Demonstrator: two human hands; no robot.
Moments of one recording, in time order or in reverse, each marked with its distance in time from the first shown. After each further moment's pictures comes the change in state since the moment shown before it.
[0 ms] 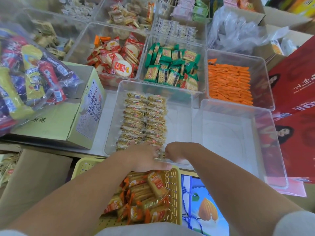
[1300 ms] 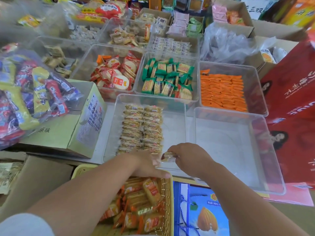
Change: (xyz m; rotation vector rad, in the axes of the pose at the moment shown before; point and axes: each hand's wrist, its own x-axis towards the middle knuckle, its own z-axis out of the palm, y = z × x) left_hand 0.005 0.027 -0.011 0.112 -0.160 -0.094; right_hand -0.103 0.030 0.002 0.115 0.514 -0.113
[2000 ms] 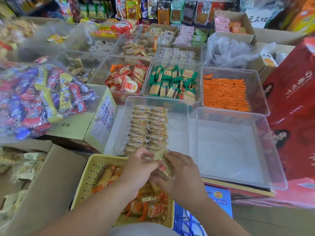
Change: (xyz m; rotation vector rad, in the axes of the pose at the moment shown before) left_hand -0.102 0.070 0.057 -1.577 0.784 -0.063; right_hand -0.086 -0.064 0.050 0.379 0.410 0.027
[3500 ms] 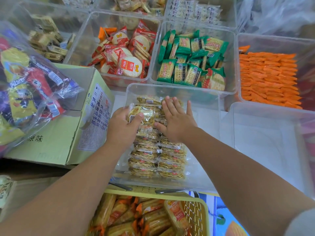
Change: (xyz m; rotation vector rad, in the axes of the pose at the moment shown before) left_hand 0.233 0.023 -0.089 0.505 0.303 0.244; right_hand 0.292 0.055 0.088 -0.609 -0.279 -0.064
